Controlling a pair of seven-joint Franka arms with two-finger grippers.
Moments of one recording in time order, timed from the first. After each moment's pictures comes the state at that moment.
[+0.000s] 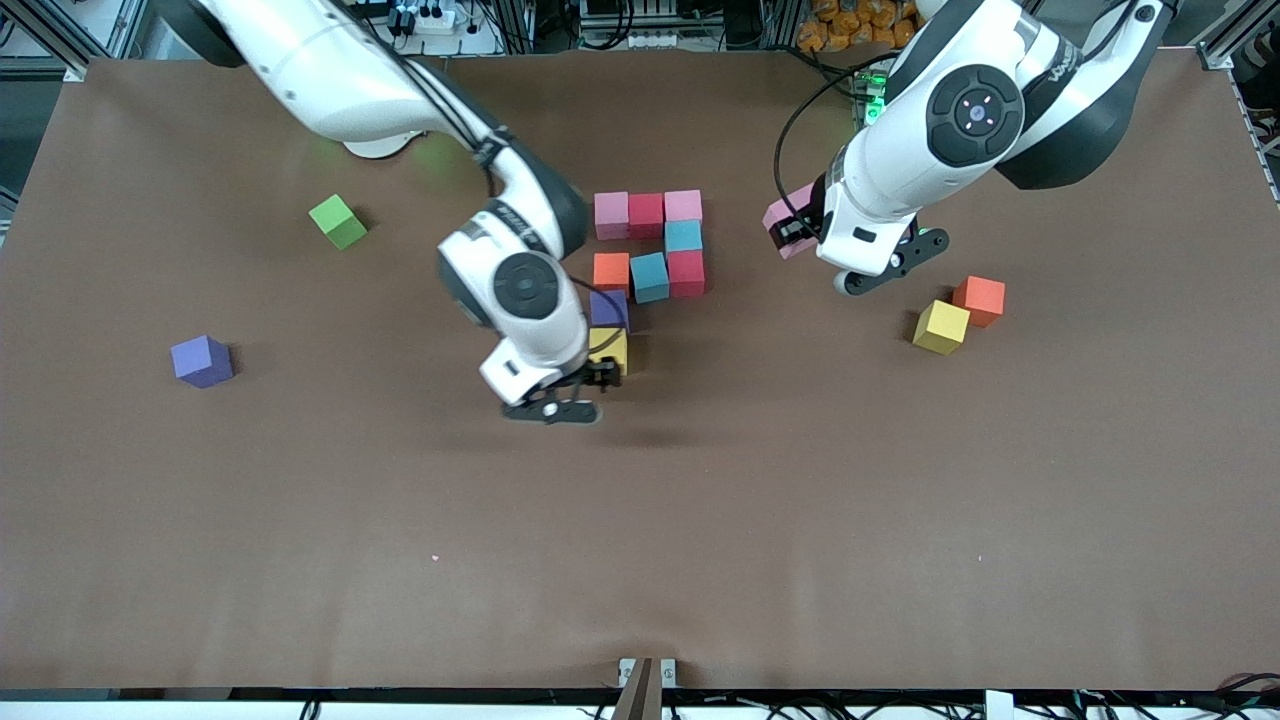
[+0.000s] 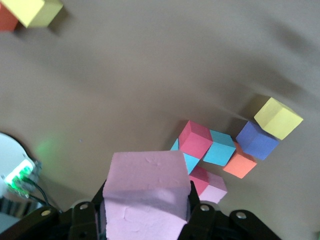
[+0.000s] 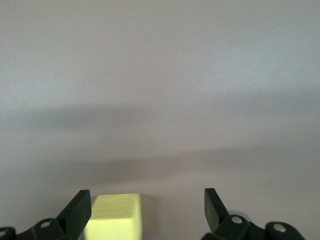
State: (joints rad) left arm 0.45 0.21 -1.06 -1.74 -0.11 1.65 -1.16; right arm 0.31 0.66 0.35 -1.46 -0.23 2.07 0.74
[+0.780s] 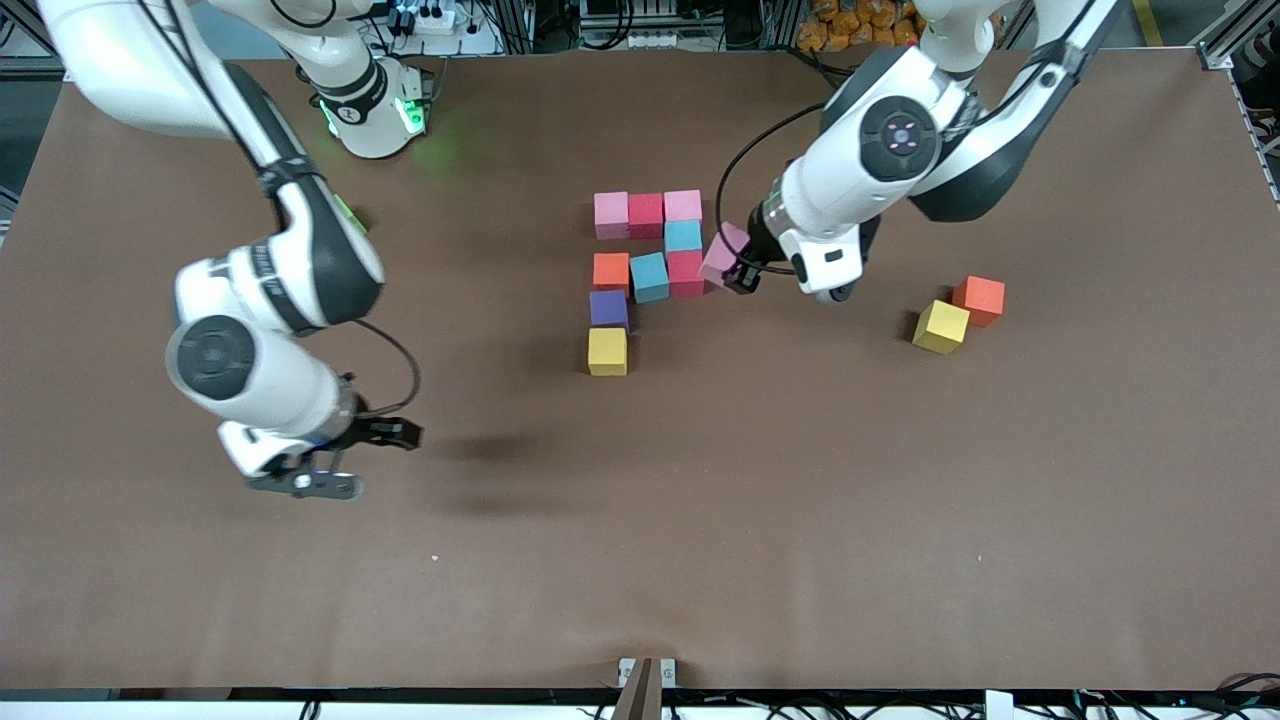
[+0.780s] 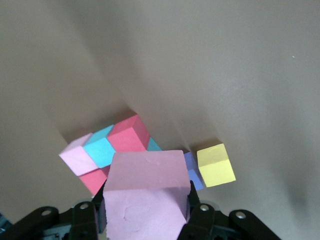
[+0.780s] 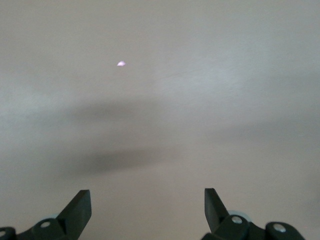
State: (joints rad) left arm 0.33 0.31 -1.06 -1.90 -0.03 2.09 -1.90; right arm -0.06 0.53 0.36 -1.46 -0.23 1.94 0.48
